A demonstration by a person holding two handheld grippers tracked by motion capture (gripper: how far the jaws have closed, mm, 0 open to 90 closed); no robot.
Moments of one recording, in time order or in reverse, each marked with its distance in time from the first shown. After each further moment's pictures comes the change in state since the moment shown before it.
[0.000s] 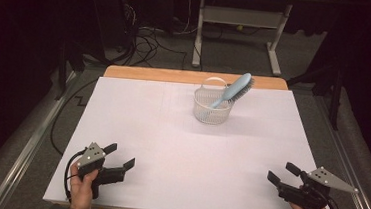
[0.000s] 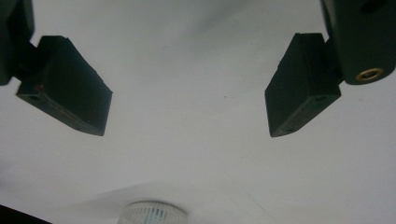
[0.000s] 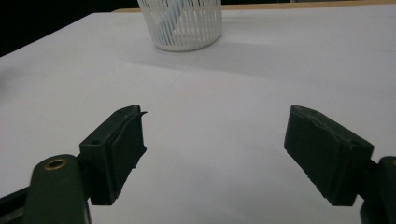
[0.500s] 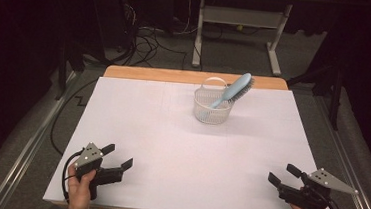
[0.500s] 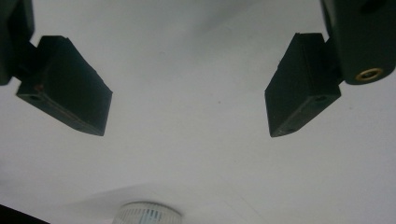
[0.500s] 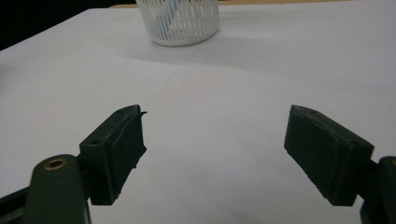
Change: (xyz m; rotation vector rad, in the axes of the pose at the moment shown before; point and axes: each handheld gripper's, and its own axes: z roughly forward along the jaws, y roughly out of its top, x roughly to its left) left arm 0.003 -0.002 -0.005 0.009 0.013 -0.022; right arm -0.002 -0.004 -0.001 0.009 -0.007 0.002
